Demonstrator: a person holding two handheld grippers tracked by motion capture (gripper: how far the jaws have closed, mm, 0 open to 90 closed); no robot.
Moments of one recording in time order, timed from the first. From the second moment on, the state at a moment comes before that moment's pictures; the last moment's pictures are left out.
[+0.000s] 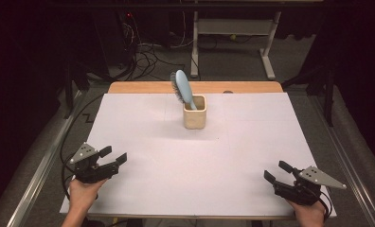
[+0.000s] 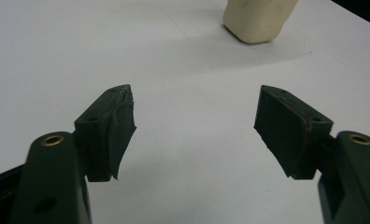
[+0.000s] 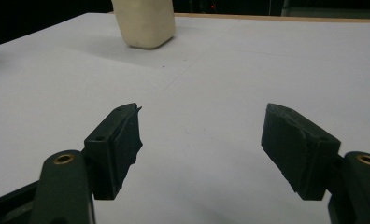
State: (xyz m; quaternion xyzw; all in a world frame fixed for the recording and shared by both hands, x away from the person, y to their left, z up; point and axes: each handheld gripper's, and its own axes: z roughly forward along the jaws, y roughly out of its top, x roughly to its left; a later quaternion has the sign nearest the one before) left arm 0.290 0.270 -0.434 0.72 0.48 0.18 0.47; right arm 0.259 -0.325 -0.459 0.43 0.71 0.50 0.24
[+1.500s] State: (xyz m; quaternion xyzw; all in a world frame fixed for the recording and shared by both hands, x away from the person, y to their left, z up) left arm 0.276 0.273 -0.469 0.72 0.50 0.18 0.45; right arm 0.258 -0.326 -0.459 0.43 0.71 0.50 0.25
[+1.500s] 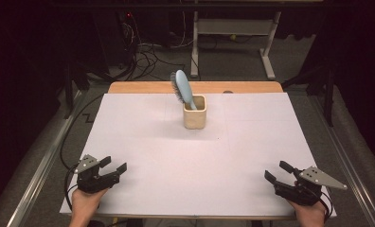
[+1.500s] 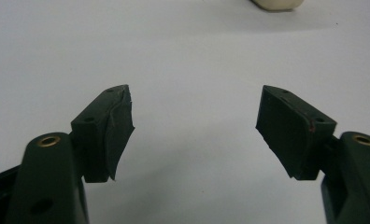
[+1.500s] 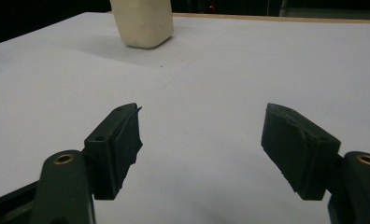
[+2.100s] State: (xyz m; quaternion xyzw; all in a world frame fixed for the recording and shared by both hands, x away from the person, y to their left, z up) left arm 0.271 0.276 -0.478 0.71 0.52 0.17 0.45; right arm 0.258 -0.326 -0.459 0.43 0.71 0.50 0.24
